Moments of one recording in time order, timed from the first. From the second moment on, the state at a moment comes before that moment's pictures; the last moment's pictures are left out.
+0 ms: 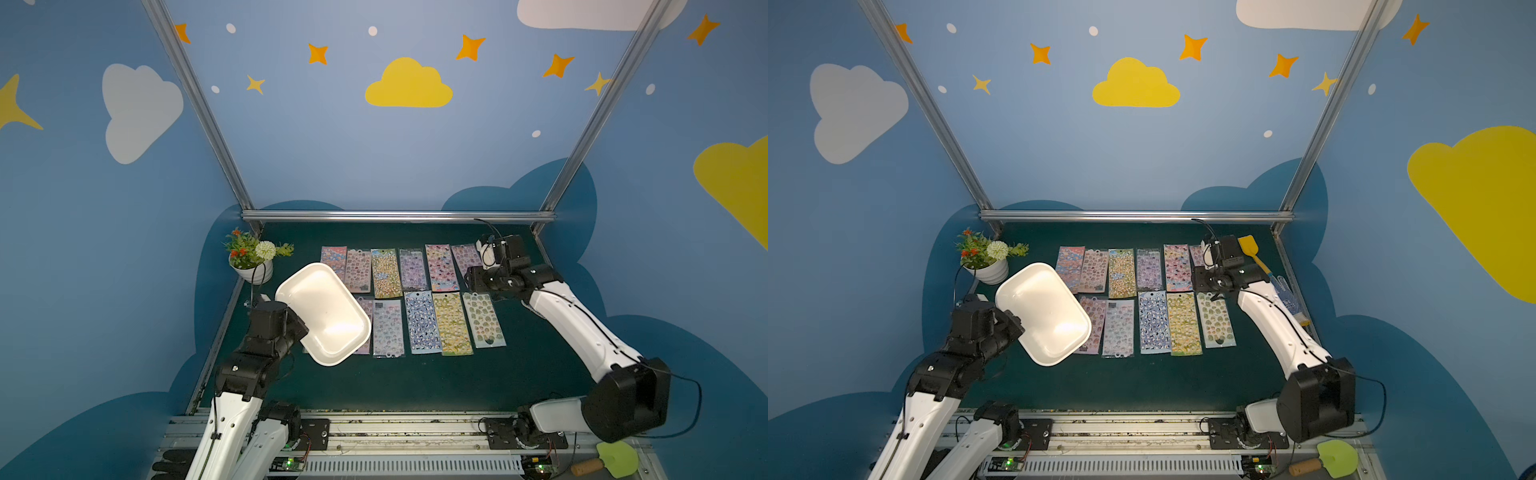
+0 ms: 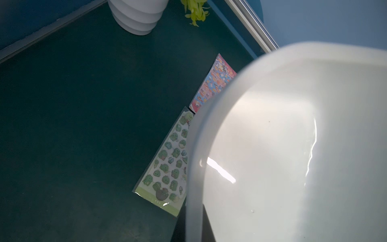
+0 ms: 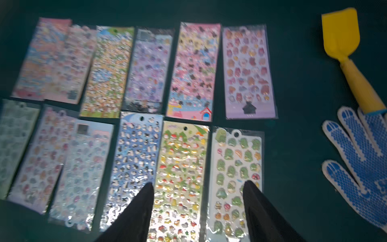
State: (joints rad) left arm -0.12 0.64 0.77 -0.87 -0.14 -0.85; right arm 0.37 1.34 1.20 -0.66 -0.02 0.14
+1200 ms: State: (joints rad) left arm 0.60 1.02 0.70 -0.82 -0.02 -1.11; right arm 0.80 1.09 0.77 -0.04 -0.35 0.41
